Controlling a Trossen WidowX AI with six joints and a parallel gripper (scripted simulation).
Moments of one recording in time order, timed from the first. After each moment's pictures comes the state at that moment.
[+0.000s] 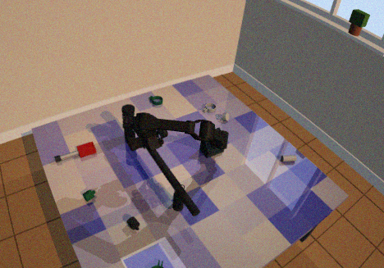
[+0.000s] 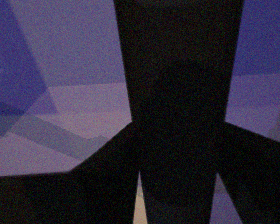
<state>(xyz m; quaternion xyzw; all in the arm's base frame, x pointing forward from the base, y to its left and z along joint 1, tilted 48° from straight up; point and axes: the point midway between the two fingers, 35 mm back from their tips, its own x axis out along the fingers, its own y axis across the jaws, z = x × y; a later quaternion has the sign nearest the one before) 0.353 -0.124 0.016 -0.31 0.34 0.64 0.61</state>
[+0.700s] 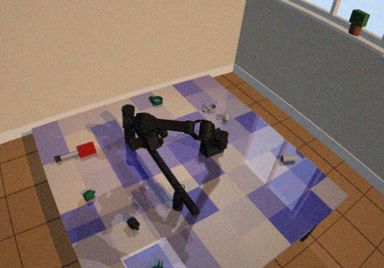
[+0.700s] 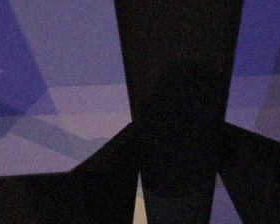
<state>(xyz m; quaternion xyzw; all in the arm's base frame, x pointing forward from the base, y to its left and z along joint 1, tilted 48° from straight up) 0.353 -0.123 0.016 -0.31 0.34 0.65 0.61</state>
